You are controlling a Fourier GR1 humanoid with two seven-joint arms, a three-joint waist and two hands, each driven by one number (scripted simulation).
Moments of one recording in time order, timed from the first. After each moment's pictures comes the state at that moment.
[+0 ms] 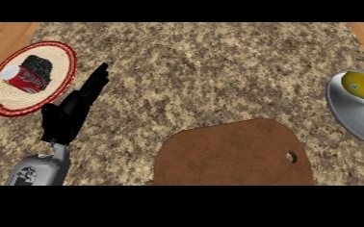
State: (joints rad) left arm -0.16 0.28 -0.11 -1.60 0.03 -0.05 0.19; right arm -0.47 -0.90 -0.40 -0.16 -0.07 0.36 -0.86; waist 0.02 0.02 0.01
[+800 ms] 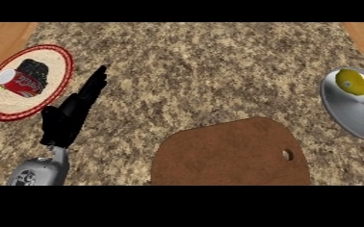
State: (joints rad) left arm -0.14 0.27 -0.10 -1.61 0.01 -0.04 0.20; right arm -0.23 -0.87 -0.42 -0.26 -0.11 0.38 -0.94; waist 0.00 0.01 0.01
